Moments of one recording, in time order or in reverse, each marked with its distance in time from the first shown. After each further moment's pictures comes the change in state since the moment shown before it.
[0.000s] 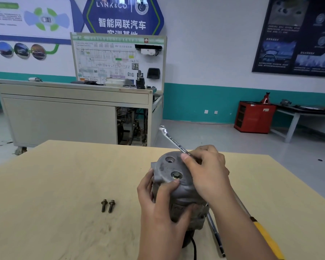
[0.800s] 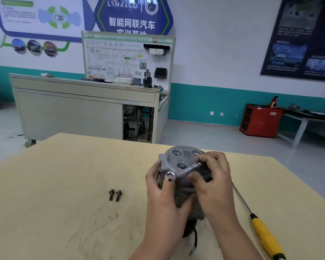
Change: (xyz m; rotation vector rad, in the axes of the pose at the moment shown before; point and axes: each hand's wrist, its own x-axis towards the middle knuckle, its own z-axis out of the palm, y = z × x) left_hand -0.003 0.003 -0.006 -0.003 -0.036 -0.095; right_hand -0.041 0.023 0.012 0.337 0.168 -0.342
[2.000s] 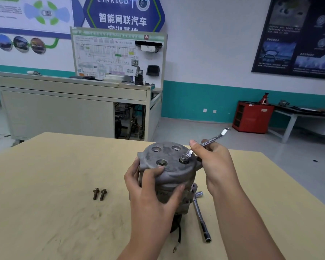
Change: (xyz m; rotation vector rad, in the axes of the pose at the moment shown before) left_hand -0.003 0.008 0.014 0.066 0.133 0.004; right_hand 0.050 0.019 -0.024 0.369 0.034 0.564
